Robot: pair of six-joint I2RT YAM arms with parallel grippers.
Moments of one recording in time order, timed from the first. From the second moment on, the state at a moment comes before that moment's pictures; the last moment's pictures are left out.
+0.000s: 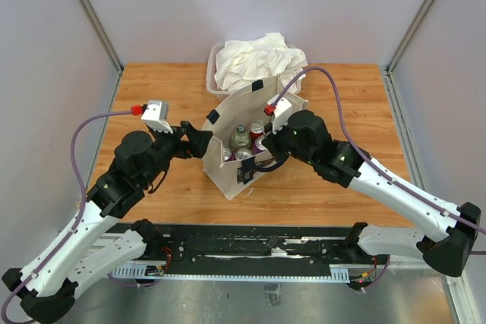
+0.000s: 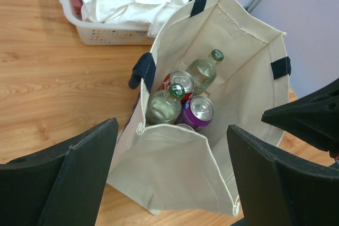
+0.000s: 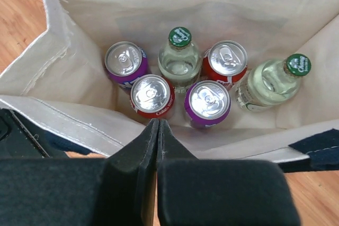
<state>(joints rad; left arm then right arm) -0.66 0.69 0.86 -0.31 -0.22 -0.42 0.89 1.15 1.11 -0.41 0.11 0.10</state>
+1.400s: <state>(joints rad) -0.74 0.71 0.71 -0.19 -0.13 -0.65 1.02 1.17 1.04 -0.47 0.17 0.13</state>
